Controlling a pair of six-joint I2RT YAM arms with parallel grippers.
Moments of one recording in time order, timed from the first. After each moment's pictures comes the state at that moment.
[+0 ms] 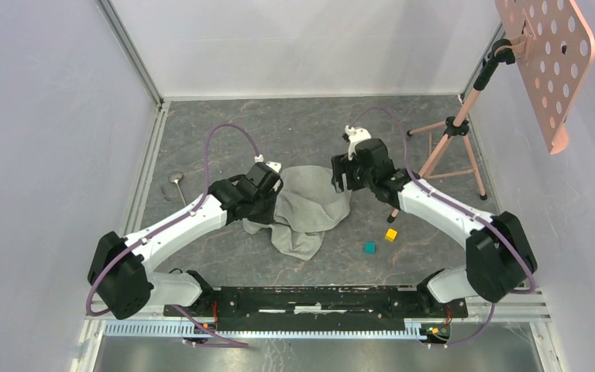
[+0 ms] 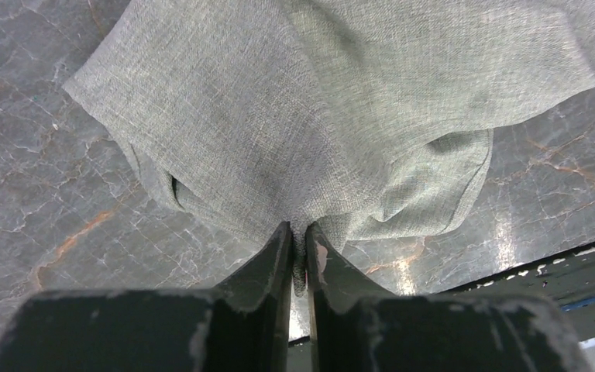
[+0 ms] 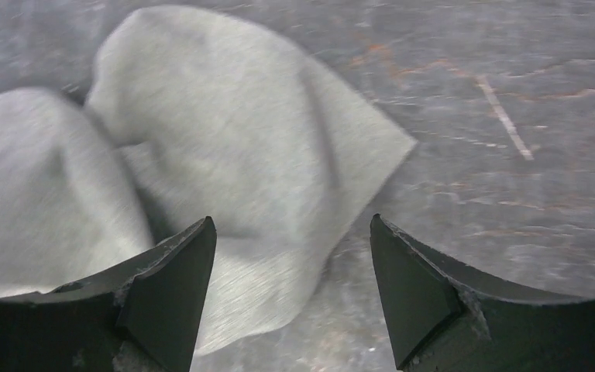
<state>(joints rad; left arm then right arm) -0.74 1.28 0.96 -0.72 -0.13 -0.45 0.60 1.39 0.91 -0.18 0.03 0.21</state>
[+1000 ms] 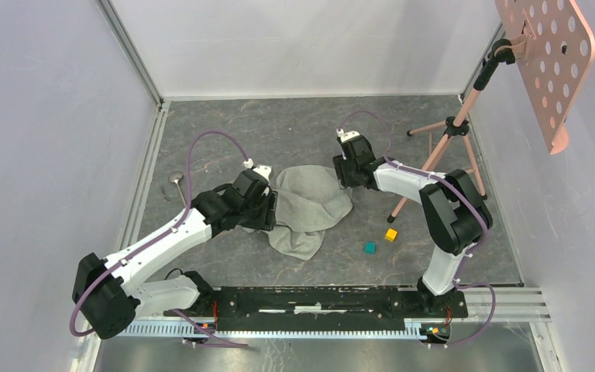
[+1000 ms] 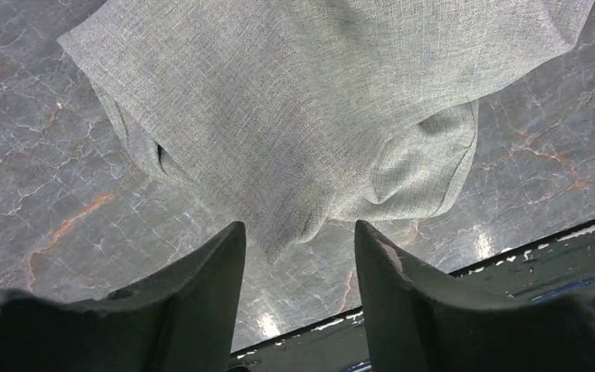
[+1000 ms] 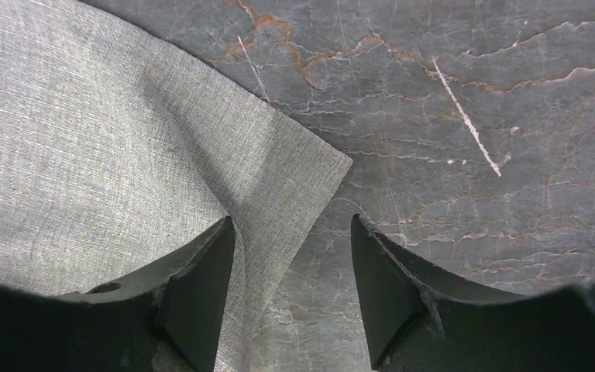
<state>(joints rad) -0.74 1.12 0.86 -0.71 -0.12 -0.47 0.51 1.80 1.08 -0.20 0.20 0.15</state>
